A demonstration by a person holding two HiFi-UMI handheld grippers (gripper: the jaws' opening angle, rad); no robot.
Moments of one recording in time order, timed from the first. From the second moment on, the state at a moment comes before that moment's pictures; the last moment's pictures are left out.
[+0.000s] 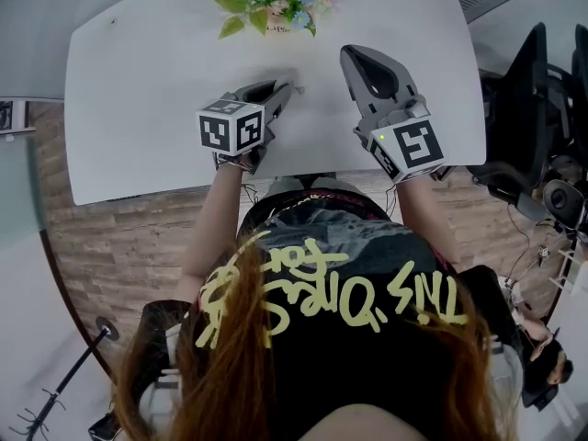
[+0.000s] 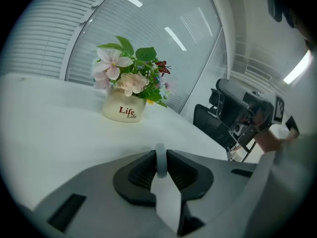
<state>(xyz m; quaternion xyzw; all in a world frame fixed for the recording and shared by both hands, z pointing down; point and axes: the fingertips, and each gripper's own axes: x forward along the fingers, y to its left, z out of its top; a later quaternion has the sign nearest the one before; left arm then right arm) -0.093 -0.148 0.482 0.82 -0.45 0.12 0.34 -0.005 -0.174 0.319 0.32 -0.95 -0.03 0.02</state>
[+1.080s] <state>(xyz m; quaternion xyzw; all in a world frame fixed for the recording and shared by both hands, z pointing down) -0.122 -0.154 0.349 0.83 -0.54 0.02 0.09 -0.007 -0.173 0.316 0.32 -0.95 -0.03 0.02</state>
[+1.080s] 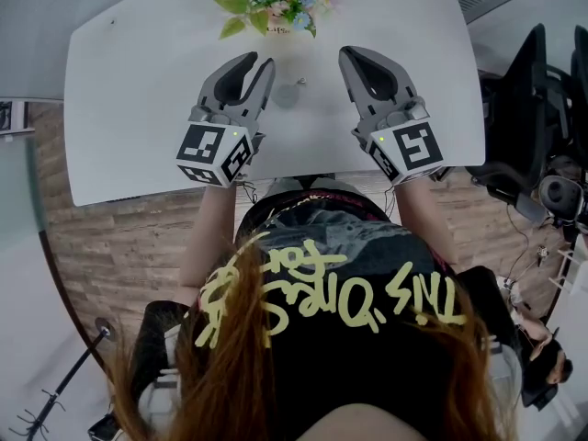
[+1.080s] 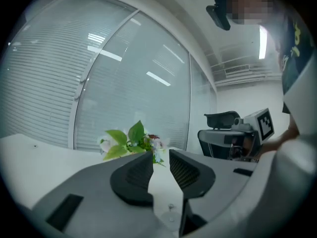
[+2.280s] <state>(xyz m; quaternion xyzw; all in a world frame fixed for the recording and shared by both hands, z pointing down) -0.109 -0.143 0.278 0.84 -0.54 -0.03 0.00 -0.006 -0.168 0.291 0.31 -0.95 -0.05 0.00</state>
